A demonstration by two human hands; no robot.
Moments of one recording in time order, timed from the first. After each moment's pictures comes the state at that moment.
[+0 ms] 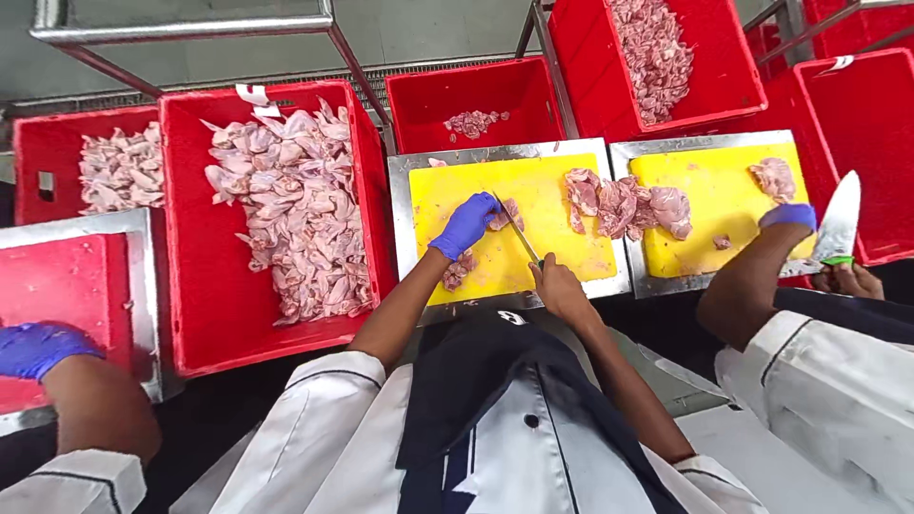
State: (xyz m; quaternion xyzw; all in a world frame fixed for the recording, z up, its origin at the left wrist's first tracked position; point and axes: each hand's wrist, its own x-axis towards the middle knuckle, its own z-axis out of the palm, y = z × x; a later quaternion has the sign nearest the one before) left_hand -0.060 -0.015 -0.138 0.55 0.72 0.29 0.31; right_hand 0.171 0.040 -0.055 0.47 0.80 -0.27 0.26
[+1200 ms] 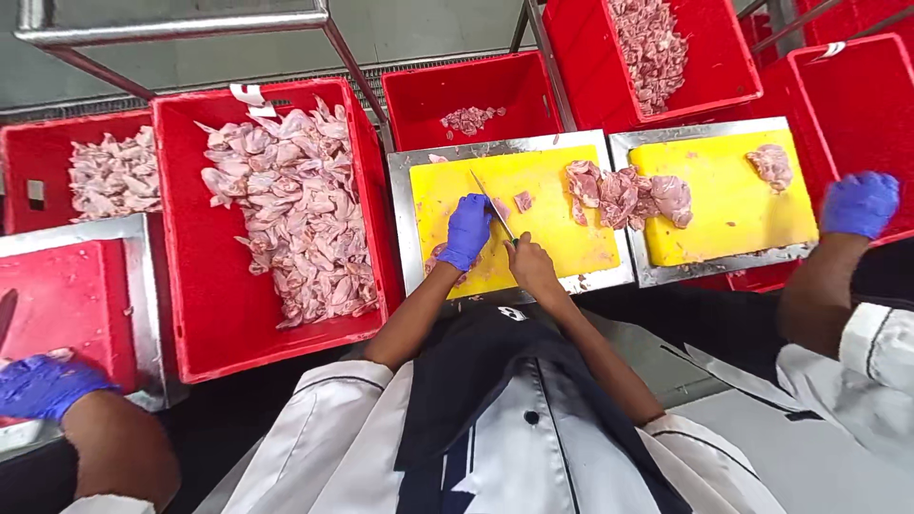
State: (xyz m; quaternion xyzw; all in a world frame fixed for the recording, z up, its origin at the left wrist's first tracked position) left_hand -0.032 -0.030 -0.128 0.40 0.84 0.27 0.25; right_hand 0.117 0.017 -0.081 0.48 0.80 -0.27 0.22
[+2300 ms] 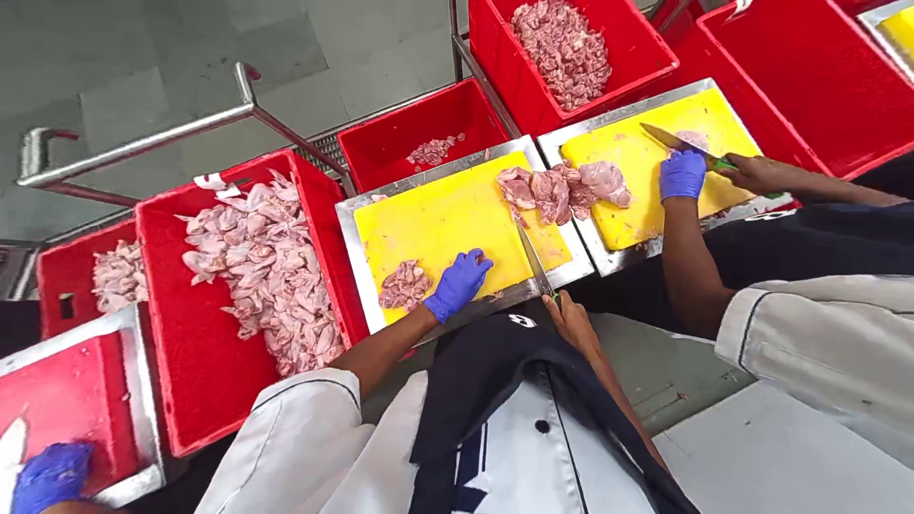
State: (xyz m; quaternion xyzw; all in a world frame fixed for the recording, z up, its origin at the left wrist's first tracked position) left_hand 0.069 -0.032 -0.145 0.66 0.70 0.13 0.22; right_hand 0.345 0.030 -0.104 0.56 0.72 -0.40 0.06
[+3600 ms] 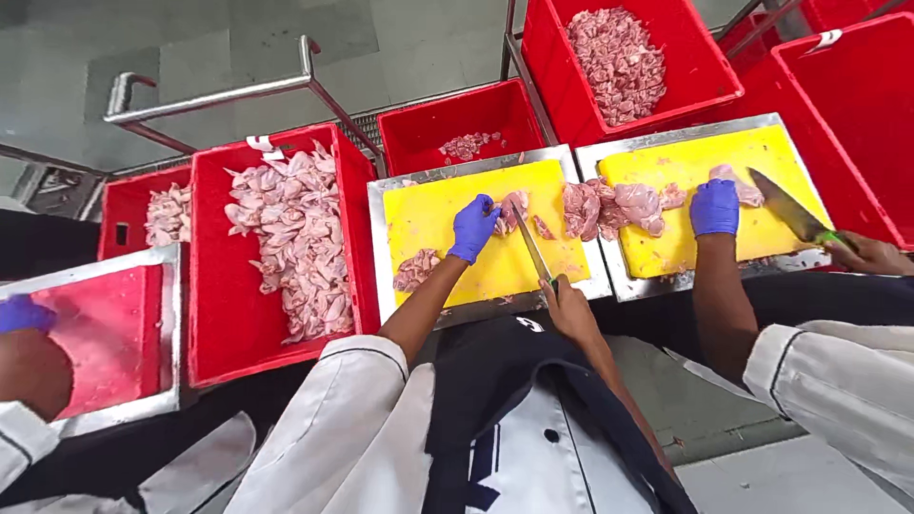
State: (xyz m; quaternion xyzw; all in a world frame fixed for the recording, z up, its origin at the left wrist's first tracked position) left_hand 0.021 0.059 -0.129 0.36 0.86 0.27 0.25; right_hand 0.288 0.071 -0.078 0.49 0.78 -0.38 0.10
